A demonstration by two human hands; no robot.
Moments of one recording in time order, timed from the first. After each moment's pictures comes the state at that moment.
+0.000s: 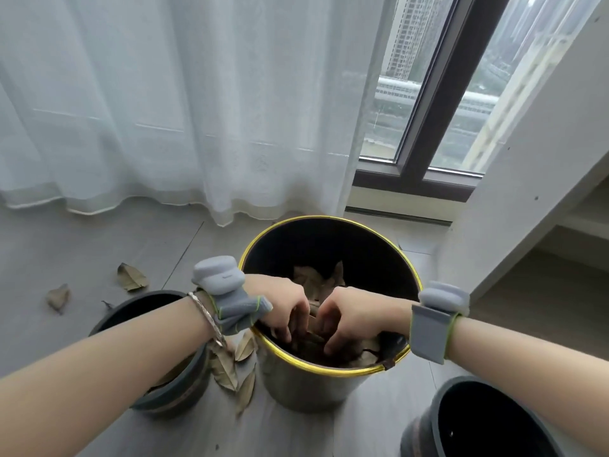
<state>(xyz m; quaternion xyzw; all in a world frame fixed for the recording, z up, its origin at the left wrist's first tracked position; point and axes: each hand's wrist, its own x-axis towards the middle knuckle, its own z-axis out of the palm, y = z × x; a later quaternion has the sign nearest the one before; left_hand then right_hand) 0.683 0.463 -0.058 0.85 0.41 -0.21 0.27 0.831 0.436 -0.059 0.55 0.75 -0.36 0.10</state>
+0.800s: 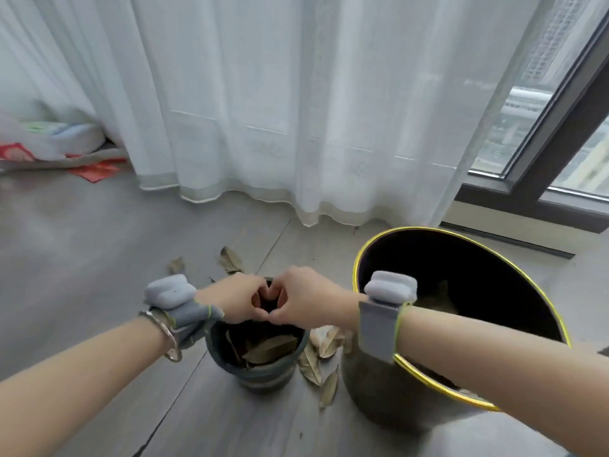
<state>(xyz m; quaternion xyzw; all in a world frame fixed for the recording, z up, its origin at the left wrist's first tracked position) 0.504 0.438 -0.090 0.72 0.65 -0.10 0.23 0.641 0.438 -0.052 0.44 0.84 -0.30 0.00</state>
